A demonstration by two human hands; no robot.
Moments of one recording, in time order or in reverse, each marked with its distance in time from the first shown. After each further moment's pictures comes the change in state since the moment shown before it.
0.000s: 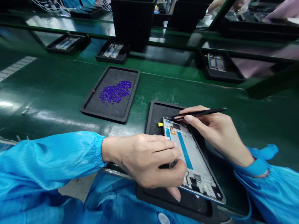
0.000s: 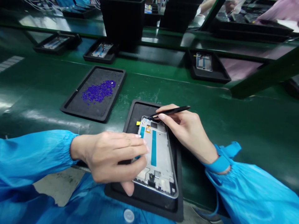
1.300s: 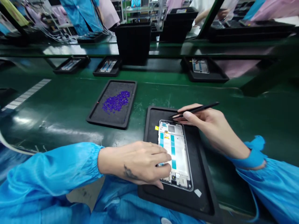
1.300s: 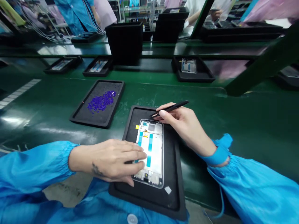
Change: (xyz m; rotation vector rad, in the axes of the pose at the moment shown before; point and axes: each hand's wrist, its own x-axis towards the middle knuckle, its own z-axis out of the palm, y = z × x) left_hand -0.015 0.016 -0.007 -0.144 -0.486 -0.080; right_hand 0.000 0.003 0.004 0.486 0.069 0.262
